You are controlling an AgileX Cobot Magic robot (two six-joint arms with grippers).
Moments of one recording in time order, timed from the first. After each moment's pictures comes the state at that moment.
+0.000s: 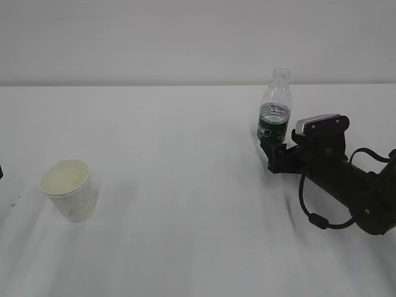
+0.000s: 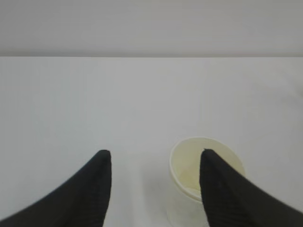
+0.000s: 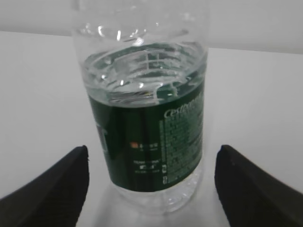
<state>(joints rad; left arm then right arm) 0.00 1.18 -0.08 0.27 -0.80 -0.28 0.14 2.27 -0.82 -0.22 -1.14 0.06</state>
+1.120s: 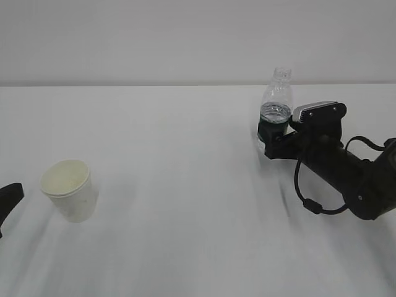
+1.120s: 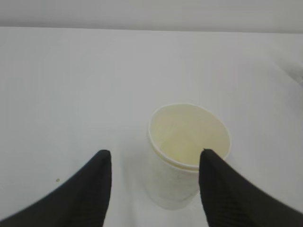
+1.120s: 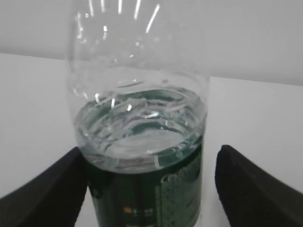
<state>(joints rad) 0.00 1.42 -0.03 0.32 -1.03 -0.26 0.14 2.27 -0.91 -0.21 -1.12 0.06</state>
